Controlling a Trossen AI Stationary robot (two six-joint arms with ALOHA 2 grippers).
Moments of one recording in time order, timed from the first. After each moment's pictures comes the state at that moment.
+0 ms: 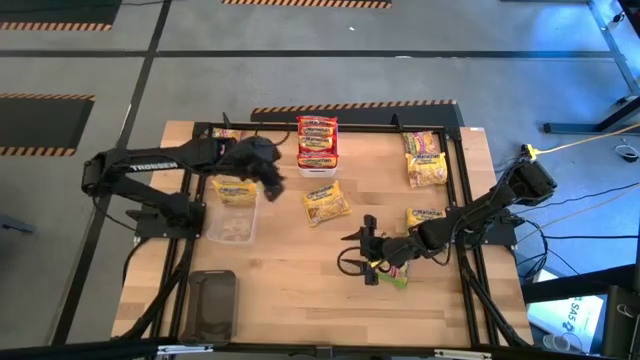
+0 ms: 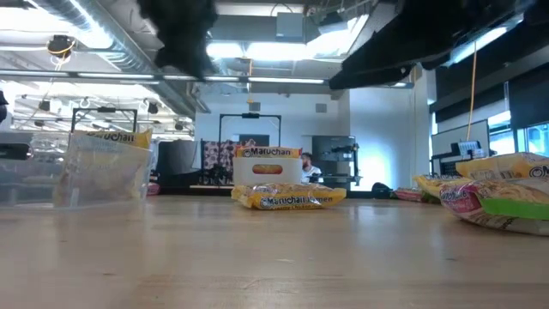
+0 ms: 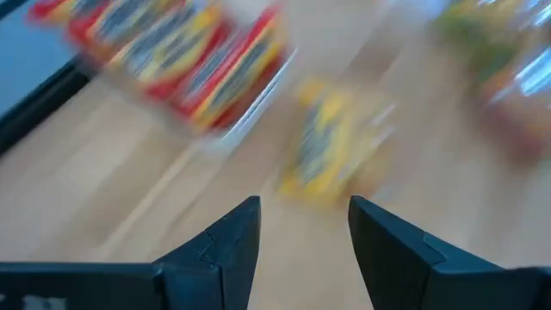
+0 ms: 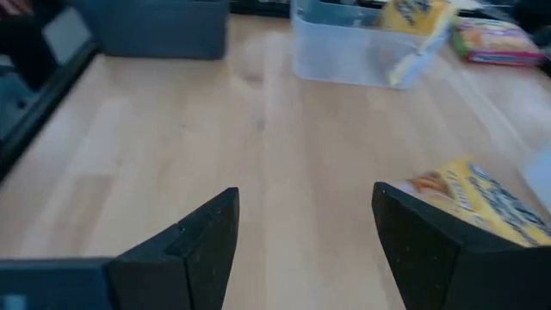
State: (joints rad) left arm 0.18 1.23 1.11 -0.69 -0.15 -0.43; right arm 0.45 1.51 0.74 0.27 0.44 0.15
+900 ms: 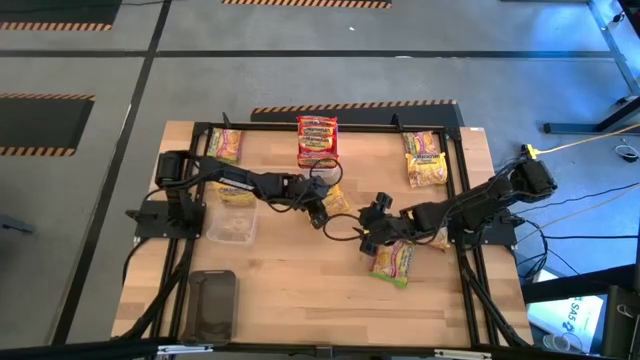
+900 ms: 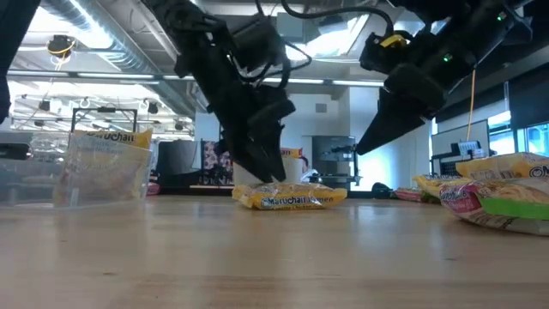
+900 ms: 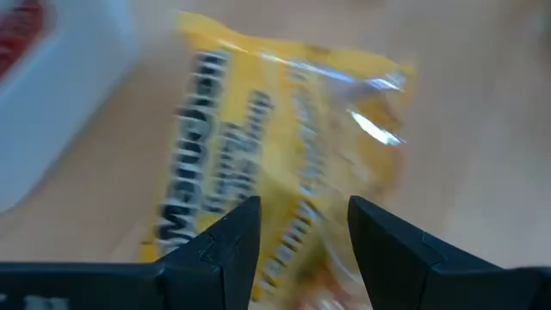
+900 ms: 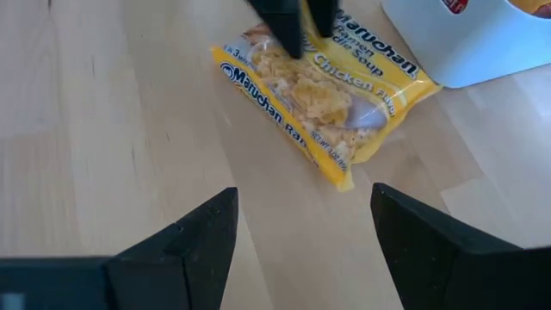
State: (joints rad) left arm 0.07 1.85 1.10 -0.19 -0.15 -0.44; right arm 0.26 1.49 0.74 -0.14 0.47 0.38
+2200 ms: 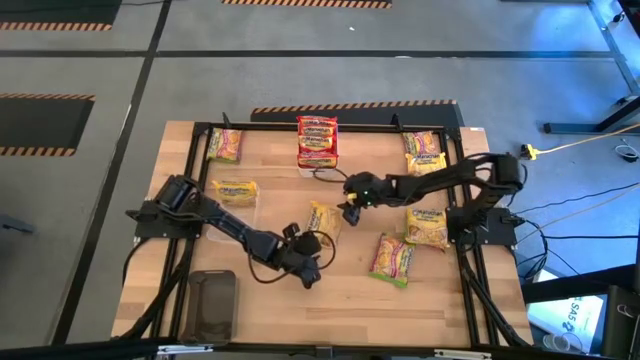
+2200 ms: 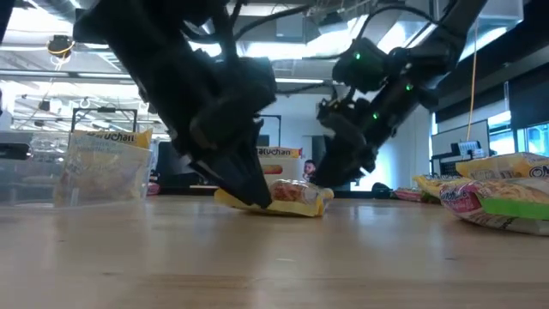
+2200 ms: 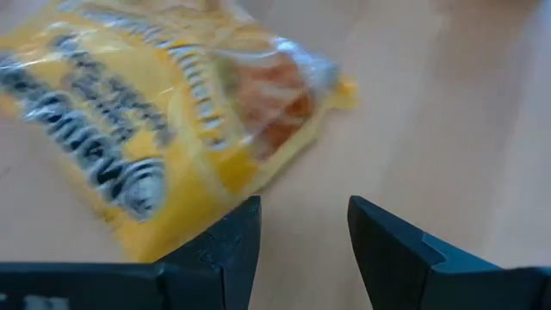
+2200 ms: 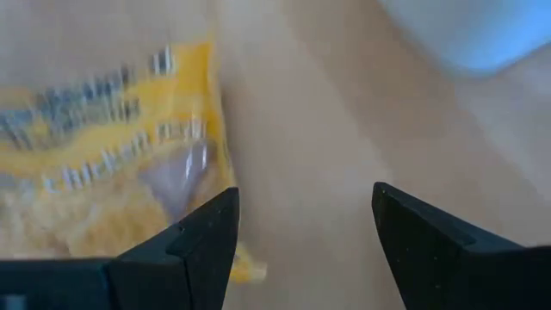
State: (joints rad) left arm -0.38 1.94 1.10 -0.18 -0.52 -0.73; right arm -0.15 1.72 0.74 0.18 0.04 0.30
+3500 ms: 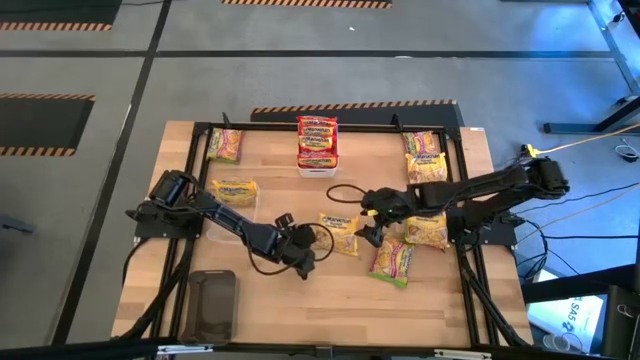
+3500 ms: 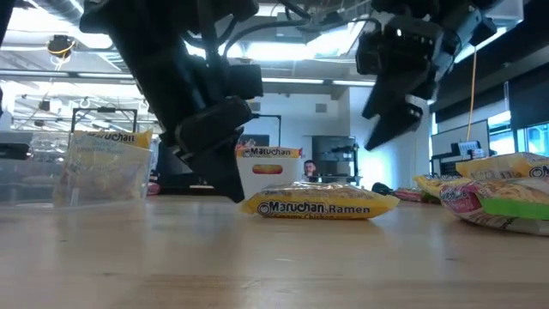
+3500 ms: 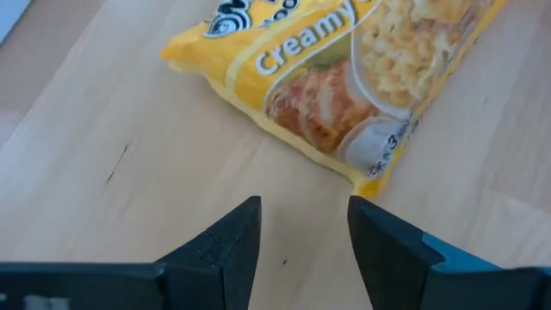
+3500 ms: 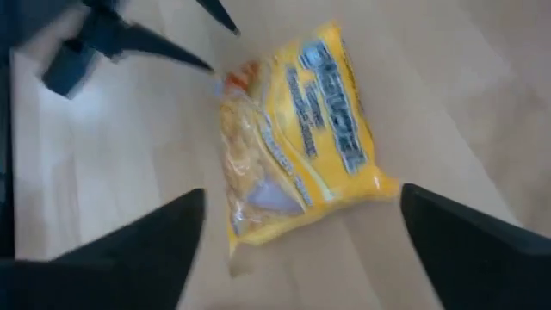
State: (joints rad) left arm -0.34 1.89 1.10 -0.37 -0.52 -0.69; right arm 0.07 1.36 0.76 -0.24 -0.04 0.54
